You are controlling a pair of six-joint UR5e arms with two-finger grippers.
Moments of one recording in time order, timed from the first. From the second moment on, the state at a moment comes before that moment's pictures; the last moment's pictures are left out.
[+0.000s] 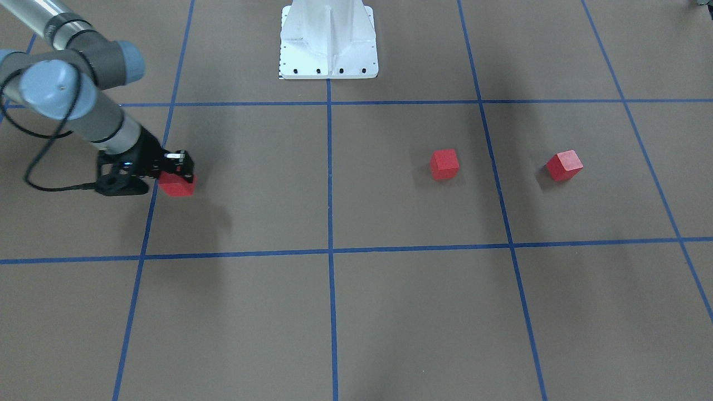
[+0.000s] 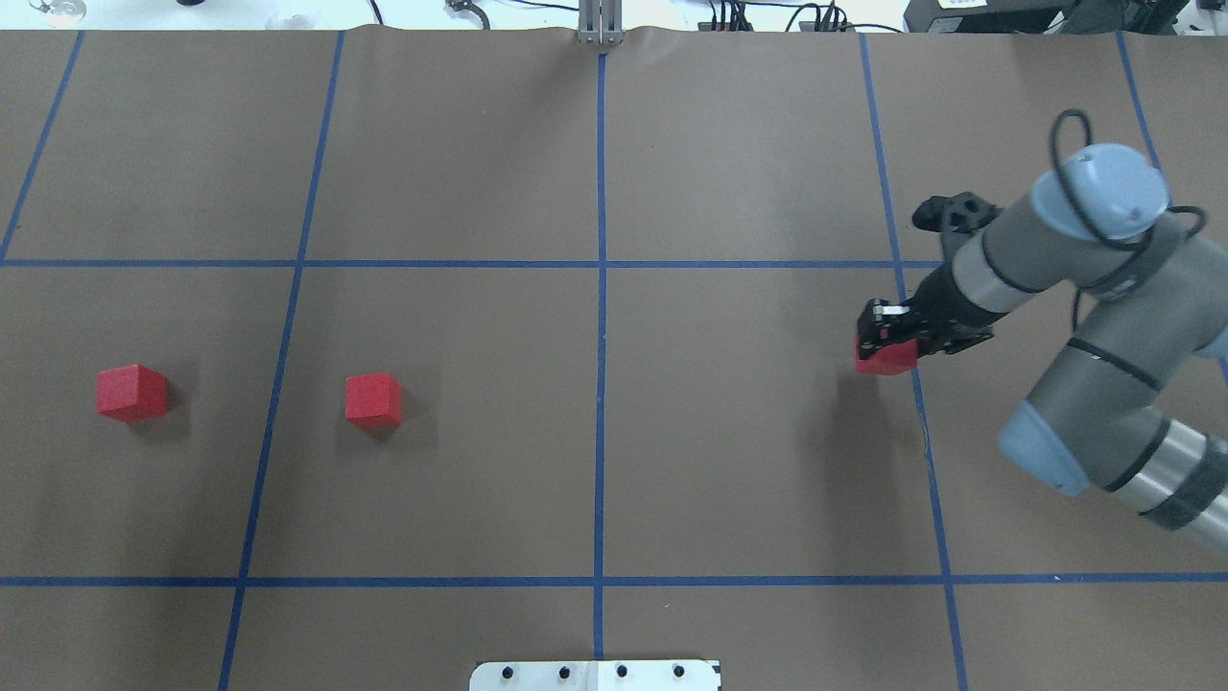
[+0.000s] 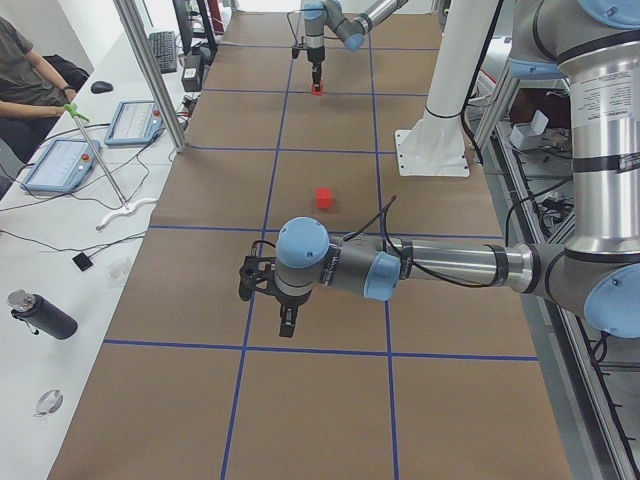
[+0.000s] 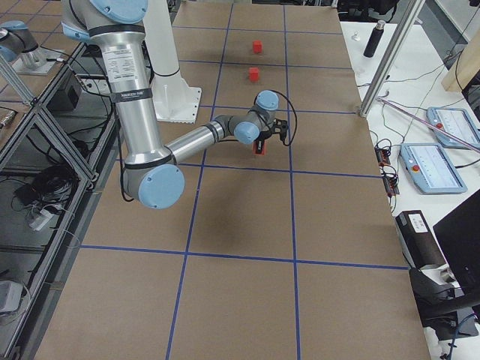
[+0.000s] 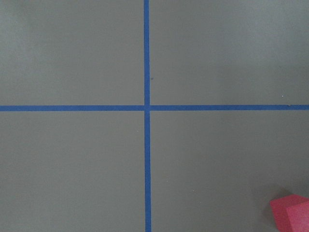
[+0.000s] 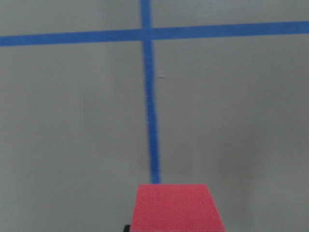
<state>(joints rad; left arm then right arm) -1.58 -1.41 -1.78 -1.78 -2.44 -0.16 0.71 -1.26 1.74 -1.26 2.15 1.17</state>
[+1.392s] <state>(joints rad) -1.58 -1.41 -1.78 -1.78 -2.46 -0.17 0.47 -0.74 1.44 -1.45 1.91 1.44</state>
